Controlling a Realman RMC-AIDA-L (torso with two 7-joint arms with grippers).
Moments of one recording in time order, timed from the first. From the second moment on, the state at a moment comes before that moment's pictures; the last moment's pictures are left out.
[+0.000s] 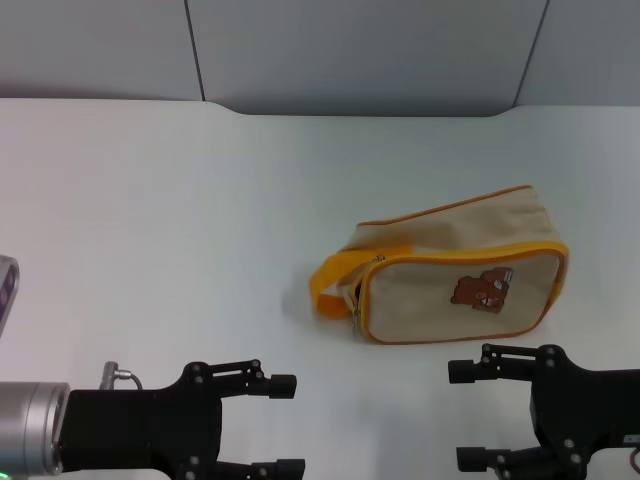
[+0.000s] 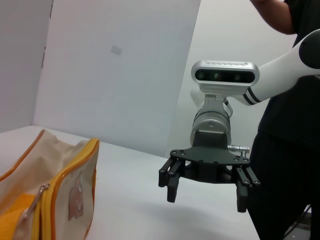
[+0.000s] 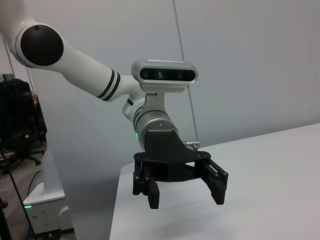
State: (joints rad) left arm -0.43 -2.03 0.93 0.43 1.87 1.79 -1.03; right arm 0.46 2.03 -0.63 -0.47 -2.13 -1.87 0.98
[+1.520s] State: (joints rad) left arm -0.48 -2.08 0.77 0.24 1.76 1.61 -0.80; right arm 0.42 2.02 -0.58 -0.47 -2.14 -1.87 0.96
